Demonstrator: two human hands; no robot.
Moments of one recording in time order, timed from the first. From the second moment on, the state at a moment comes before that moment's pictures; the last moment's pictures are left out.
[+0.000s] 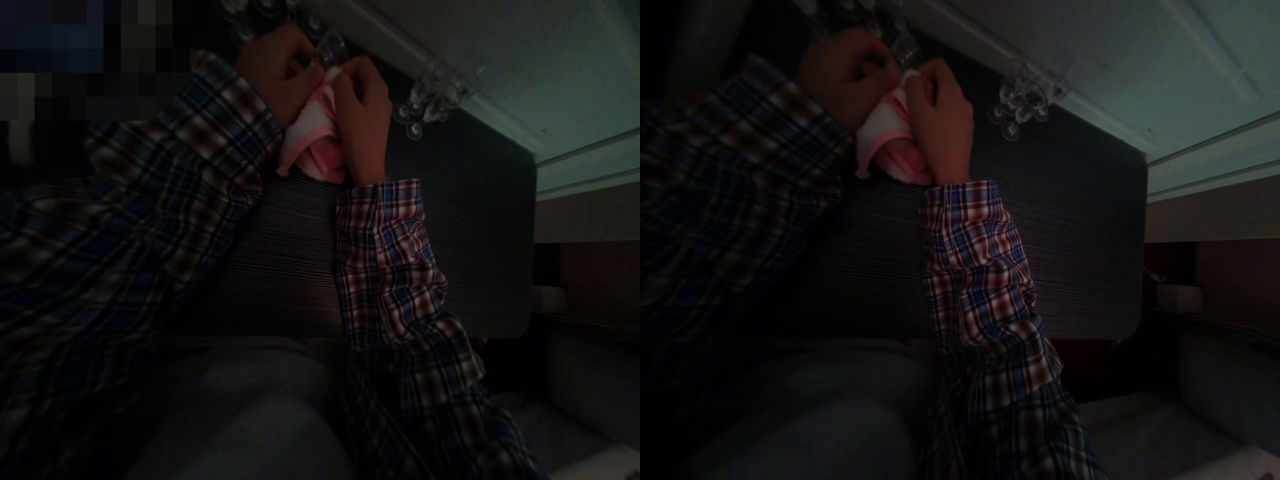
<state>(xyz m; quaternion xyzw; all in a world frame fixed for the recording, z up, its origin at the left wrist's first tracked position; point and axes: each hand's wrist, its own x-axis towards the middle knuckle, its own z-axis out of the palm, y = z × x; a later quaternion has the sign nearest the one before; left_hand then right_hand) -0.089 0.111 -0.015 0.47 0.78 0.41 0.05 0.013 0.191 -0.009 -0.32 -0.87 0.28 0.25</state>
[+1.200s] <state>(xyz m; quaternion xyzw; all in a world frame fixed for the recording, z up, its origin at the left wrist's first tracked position) -0.091 0.111 -0.020 0.47 0.79 0.40 0.05 0.015 0.188 -0.010 -0.30 -0.86 0.29 0.30</state>
